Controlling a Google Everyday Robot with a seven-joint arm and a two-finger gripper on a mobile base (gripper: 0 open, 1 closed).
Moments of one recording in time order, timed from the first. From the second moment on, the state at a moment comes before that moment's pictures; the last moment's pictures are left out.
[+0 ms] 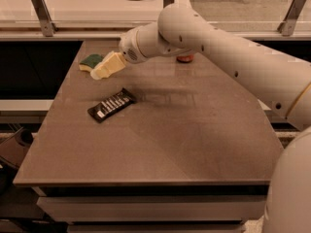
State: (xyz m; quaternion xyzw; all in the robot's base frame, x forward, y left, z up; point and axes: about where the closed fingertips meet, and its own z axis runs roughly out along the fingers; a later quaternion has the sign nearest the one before) arm 0.694 0.134 0.896 -0.51 0.68 0.24 0.47
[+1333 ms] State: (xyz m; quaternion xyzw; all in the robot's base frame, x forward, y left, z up) arm 0.747 0.175 0.841 -0.47 0.68 0.30 0.47
